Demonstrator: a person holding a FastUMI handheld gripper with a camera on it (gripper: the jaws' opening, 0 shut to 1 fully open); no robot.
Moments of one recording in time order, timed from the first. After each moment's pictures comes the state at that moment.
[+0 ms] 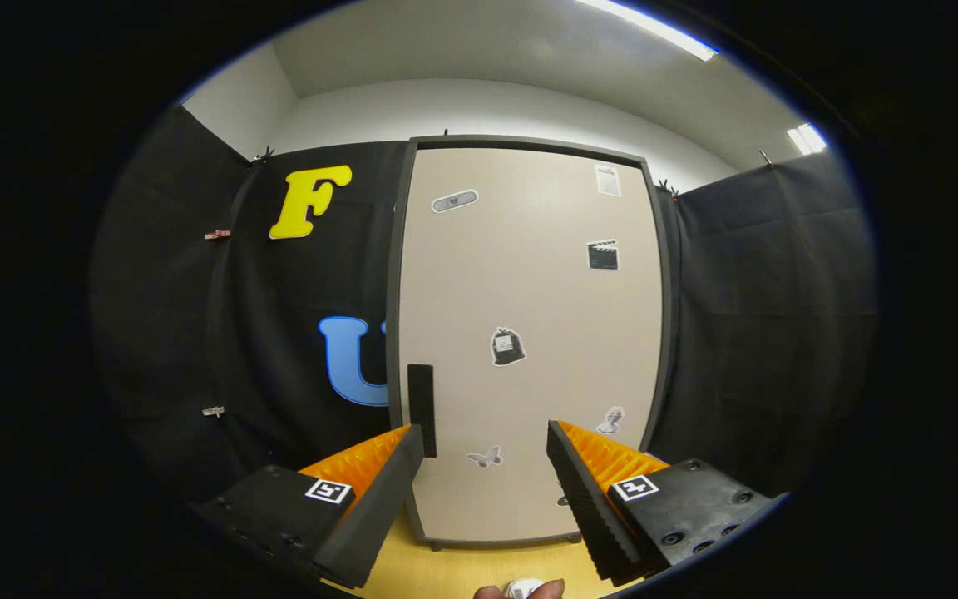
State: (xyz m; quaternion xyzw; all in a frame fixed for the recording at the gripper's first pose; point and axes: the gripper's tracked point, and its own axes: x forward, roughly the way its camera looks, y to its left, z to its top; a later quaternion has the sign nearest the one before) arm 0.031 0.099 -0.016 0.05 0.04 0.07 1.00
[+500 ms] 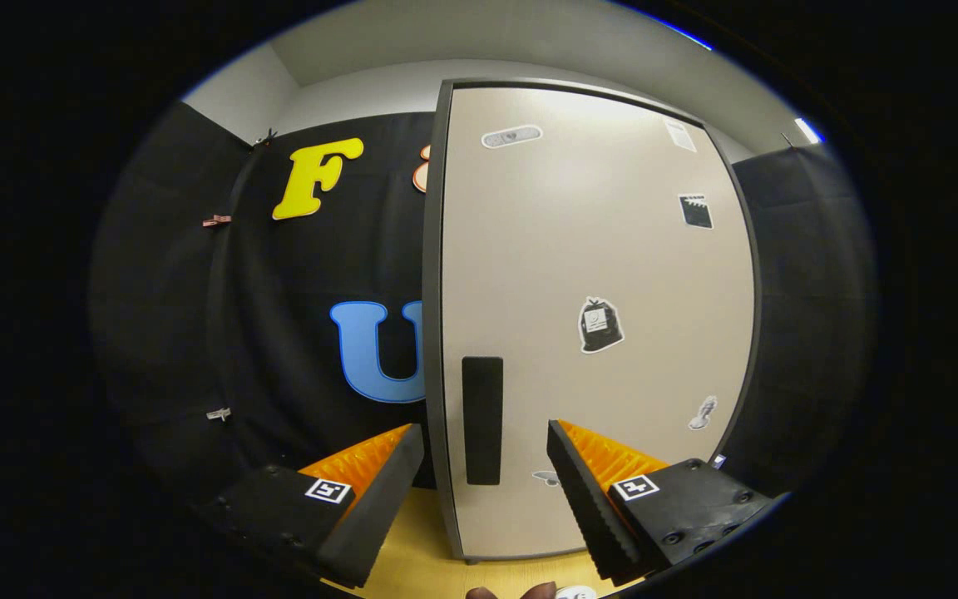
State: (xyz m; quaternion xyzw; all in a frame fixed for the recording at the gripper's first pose) arm 0.122 0.171 -0.055 0.07 0.07 0.09 0.99
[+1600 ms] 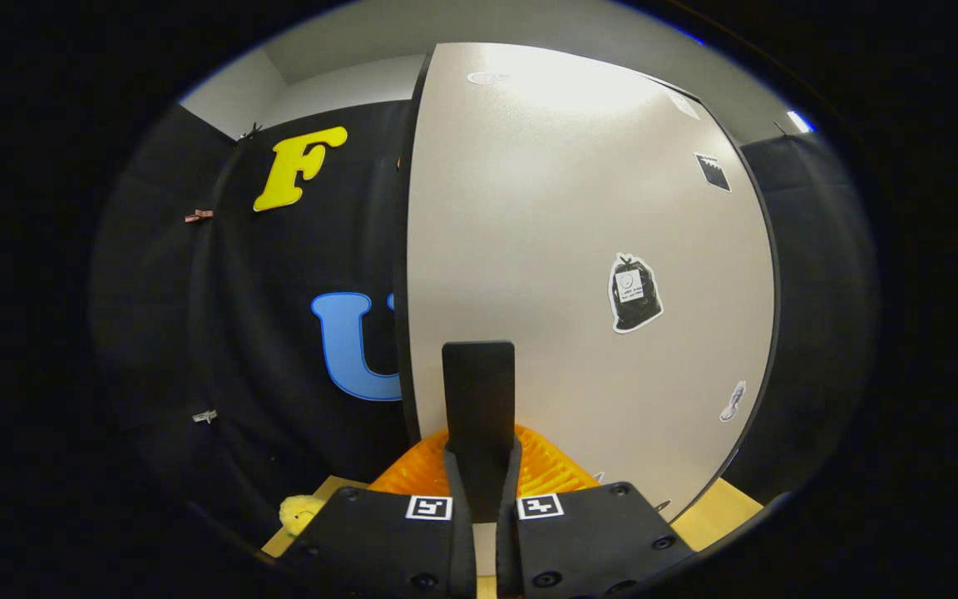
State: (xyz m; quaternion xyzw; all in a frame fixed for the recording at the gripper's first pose) arm 0.138 0.172 -0.072 0.07 0.07 0.08 0.99
